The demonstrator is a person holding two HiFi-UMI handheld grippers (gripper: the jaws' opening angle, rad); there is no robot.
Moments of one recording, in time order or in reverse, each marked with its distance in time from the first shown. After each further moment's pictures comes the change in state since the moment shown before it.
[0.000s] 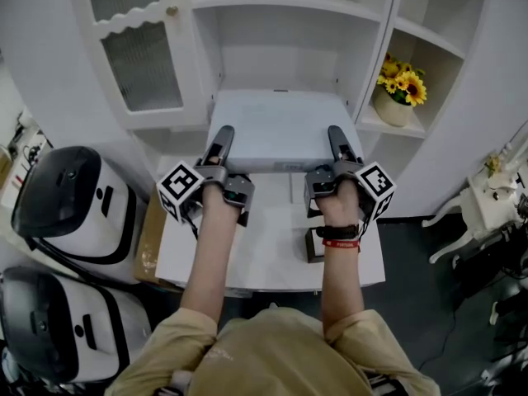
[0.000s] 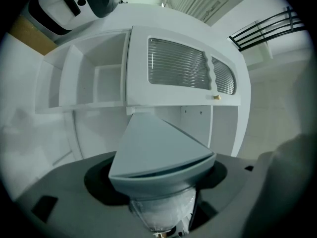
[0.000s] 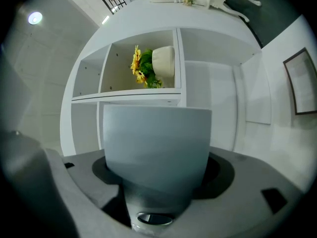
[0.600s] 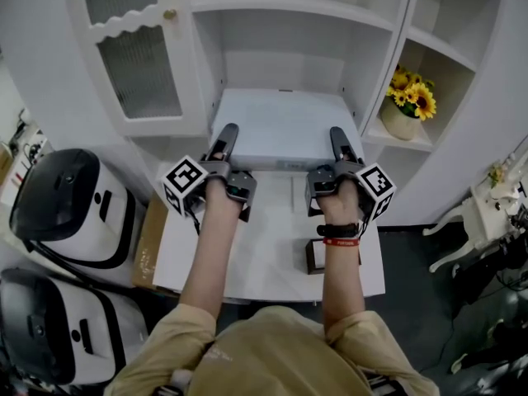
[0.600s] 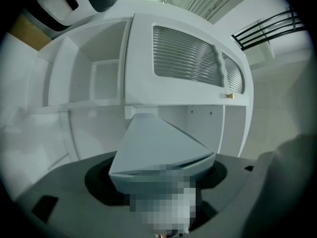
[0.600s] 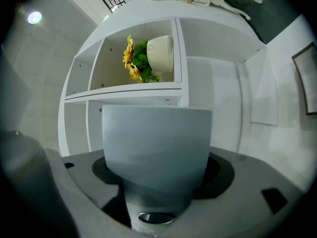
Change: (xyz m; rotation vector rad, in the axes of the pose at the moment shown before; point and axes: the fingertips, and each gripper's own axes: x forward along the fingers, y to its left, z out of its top) left arm 0.049 0.016 0.017 -0.003 0.004 0.006; right arm 0.048 -0.011 0.009 -0.001 0.000 -0.003
